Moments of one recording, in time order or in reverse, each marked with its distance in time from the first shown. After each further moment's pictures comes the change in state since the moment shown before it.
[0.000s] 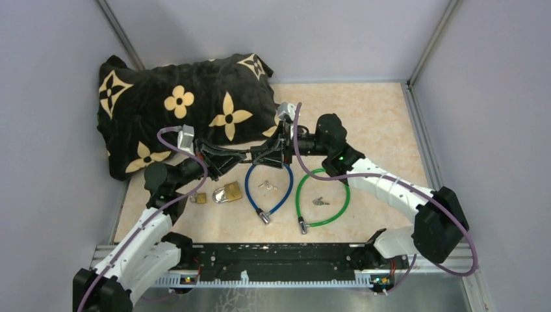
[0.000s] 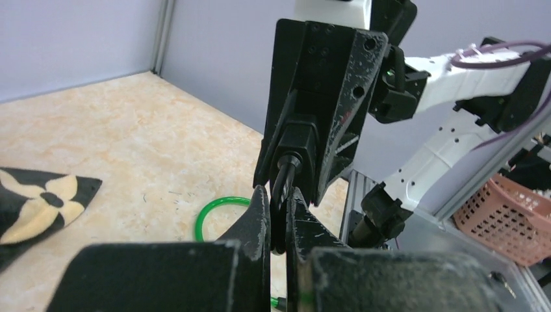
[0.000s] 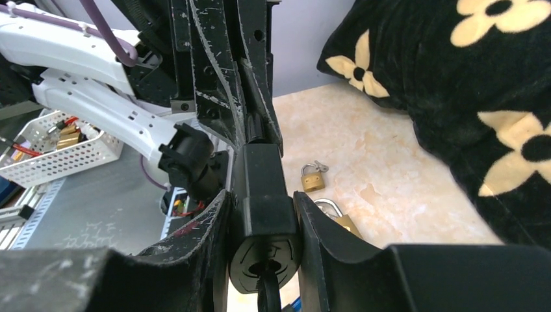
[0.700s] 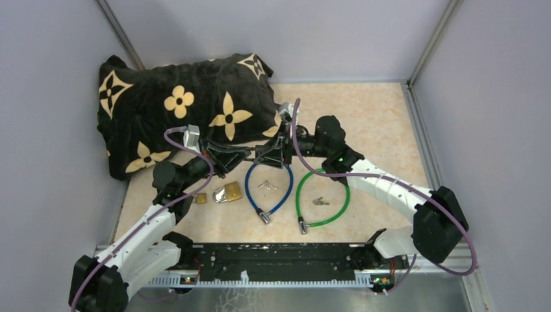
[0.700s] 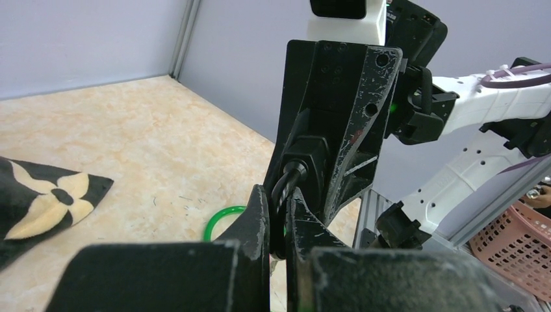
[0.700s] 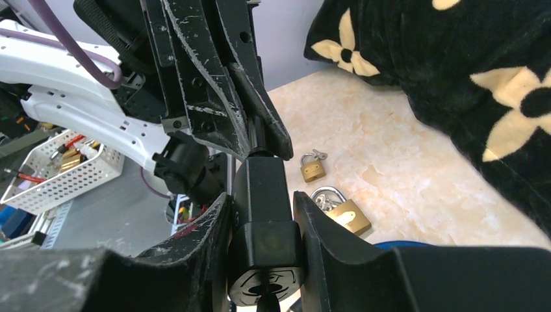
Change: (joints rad) left arm -0.079 0.069 -0.019 0.030 -0.142 0.015; right arm 0.000 0.017 -0.021 0.000 0.073 0.088
